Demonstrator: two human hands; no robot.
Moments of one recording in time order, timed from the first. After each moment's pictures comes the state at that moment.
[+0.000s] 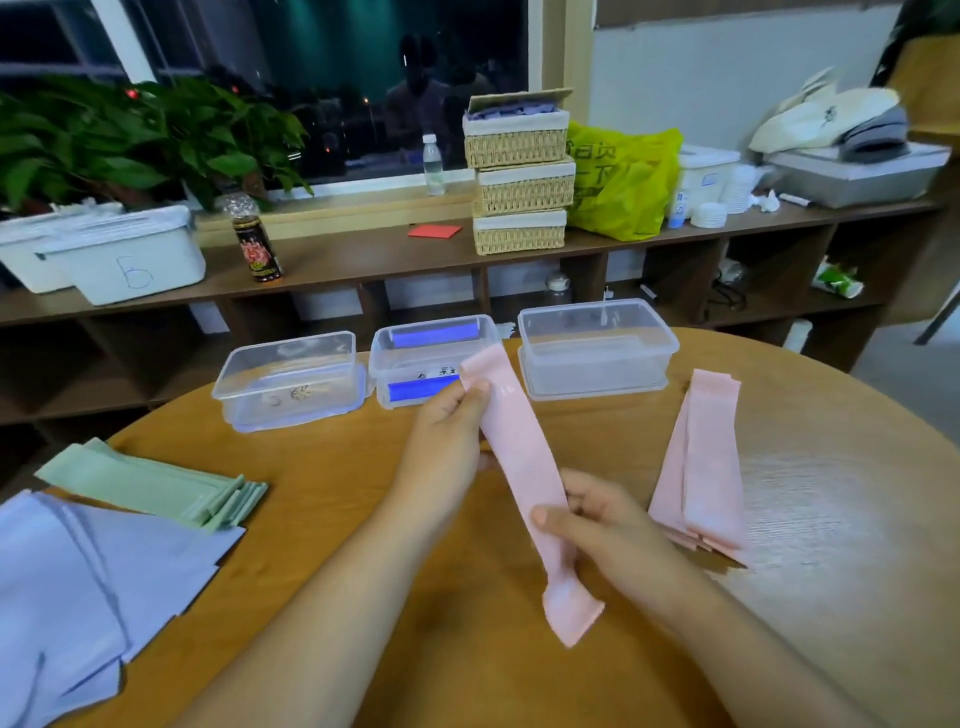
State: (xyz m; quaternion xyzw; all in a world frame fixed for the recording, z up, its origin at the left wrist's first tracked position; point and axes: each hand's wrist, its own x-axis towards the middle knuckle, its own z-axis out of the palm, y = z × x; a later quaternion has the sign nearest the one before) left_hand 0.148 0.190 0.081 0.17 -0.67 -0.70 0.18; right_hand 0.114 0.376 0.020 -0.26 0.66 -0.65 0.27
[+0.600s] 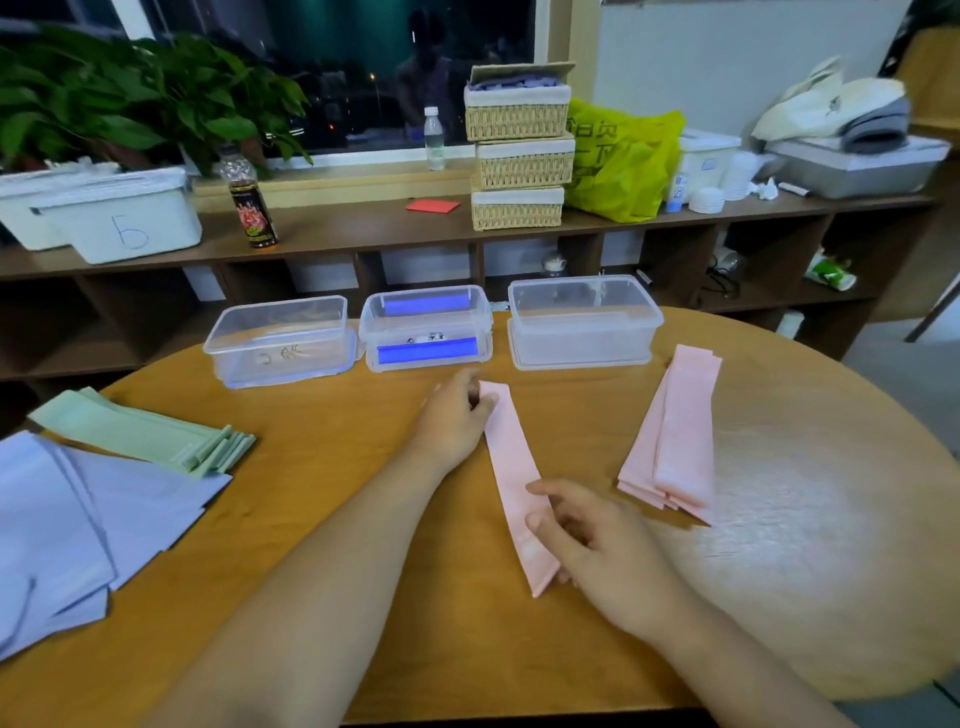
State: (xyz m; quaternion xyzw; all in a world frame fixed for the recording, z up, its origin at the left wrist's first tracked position) left_hand 0.081 0.158 -0.015 0.19 -0.90 -0.37 0.12; right_hand 0.148 0.412 -0.007 -0.28 0.84 -0.44 0.13
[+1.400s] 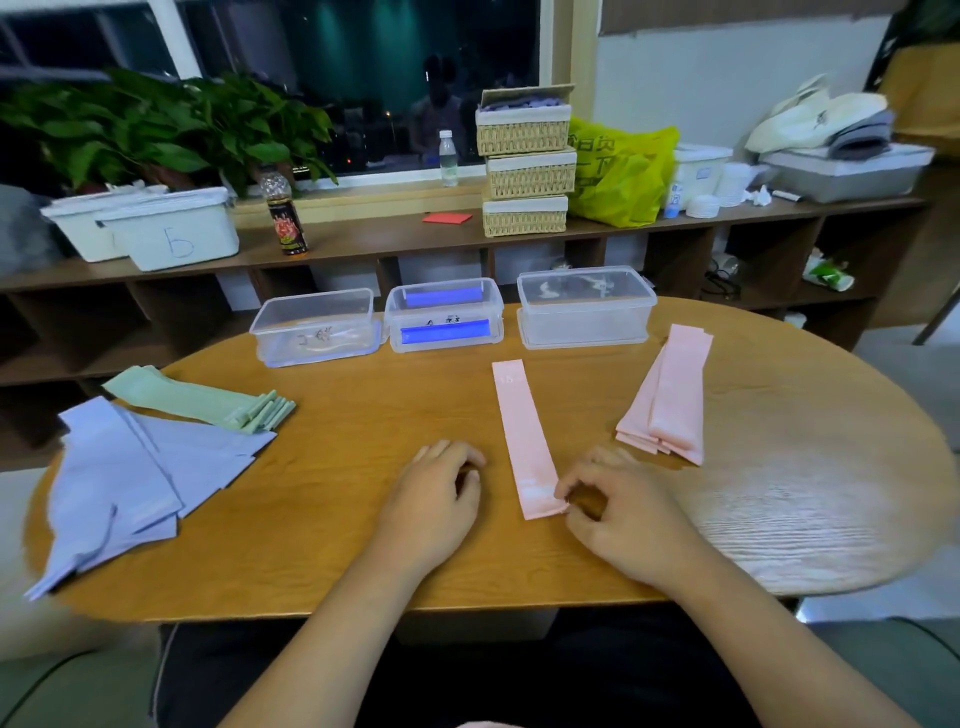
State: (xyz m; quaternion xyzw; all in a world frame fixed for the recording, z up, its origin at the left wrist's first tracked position) left_hand 0.257 0.202 -0.044 0.11 -0.95 -0.25 0.18; right_hand 0.166 0.448 -0.030 -0.37 0.87 -0.32 0.03
